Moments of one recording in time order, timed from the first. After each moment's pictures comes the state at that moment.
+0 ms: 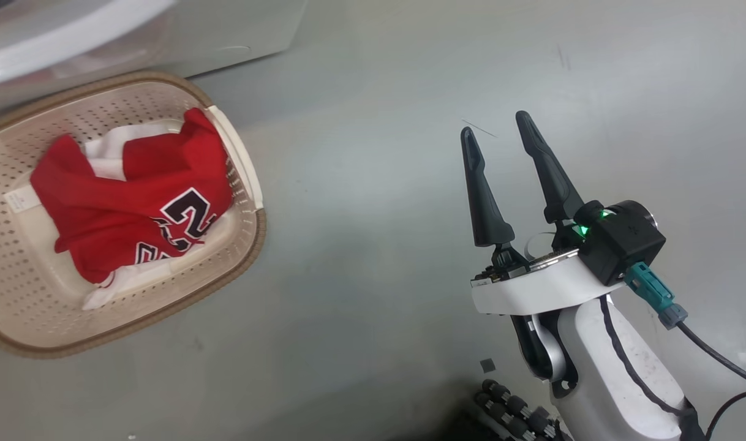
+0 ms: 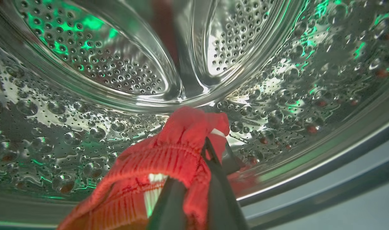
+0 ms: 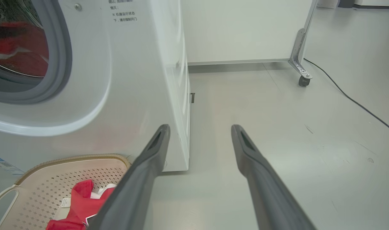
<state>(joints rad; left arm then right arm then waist) -1.13 0.48 -0.10 0.45 -0.34 -0.05 0.31 -0.32 -0.05 0.45 -0.03 0.36 -0.13 -0.26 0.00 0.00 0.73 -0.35</state>
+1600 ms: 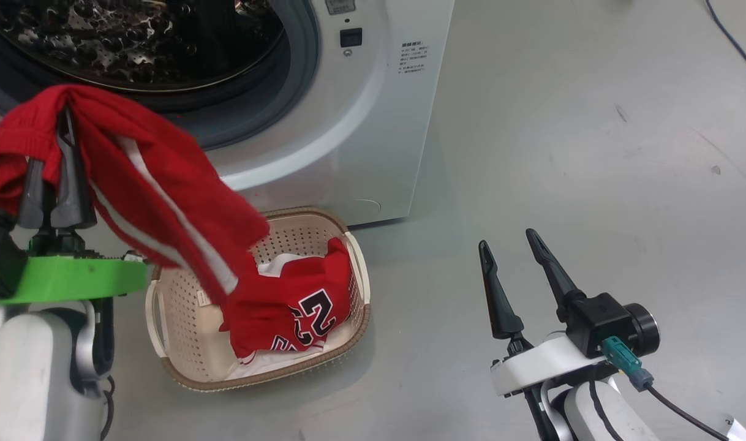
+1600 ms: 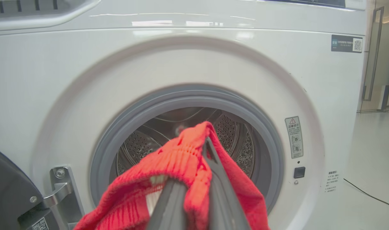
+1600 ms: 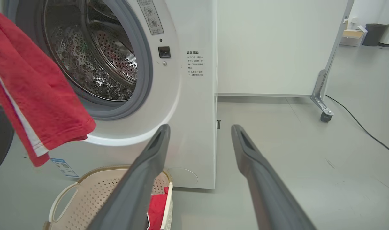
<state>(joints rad) -0.34 0.21 -0.09 -0.01 -0.37 0.05 -0.23 -0.11 -0.05 0.40 0.11 0.27 -0.13 -0.26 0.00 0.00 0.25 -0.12</state>
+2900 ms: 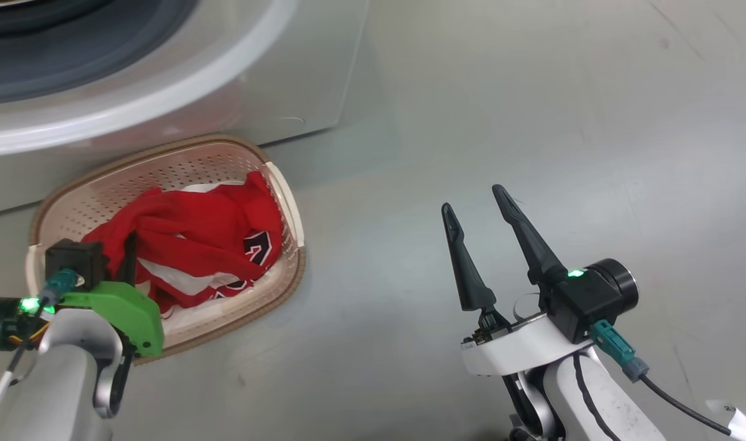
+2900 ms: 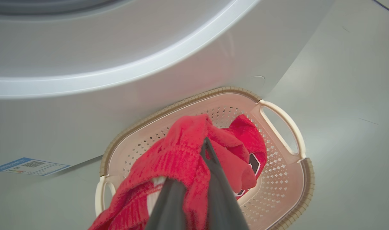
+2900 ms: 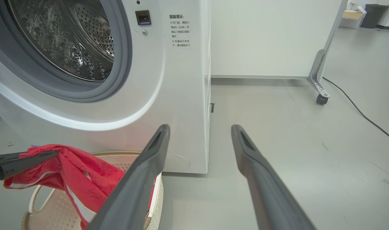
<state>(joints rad) -0.32 0.24 -0.21 0.38 -0.34 0.03 0.01 -0.18 -0.05 0.48 -0.01 0.27 -0.12 -0.26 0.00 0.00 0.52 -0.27</state>
